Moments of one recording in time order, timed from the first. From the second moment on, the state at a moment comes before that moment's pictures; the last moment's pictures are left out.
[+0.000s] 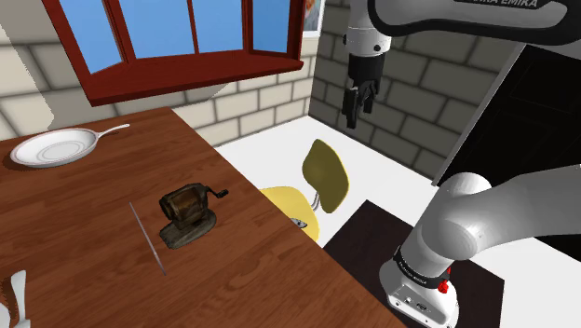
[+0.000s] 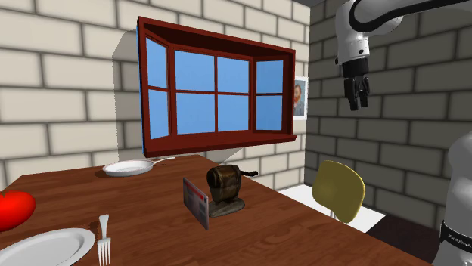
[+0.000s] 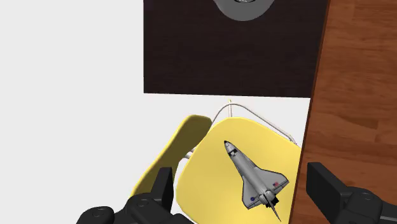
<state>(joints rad) -0.01 -0.74 0.07 -2.28 -0.09 1.43 -0.03</state>
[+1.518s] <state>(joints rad) 0.05 -0.21 0.35 -2.19 0.01 1.92 0.35</state>
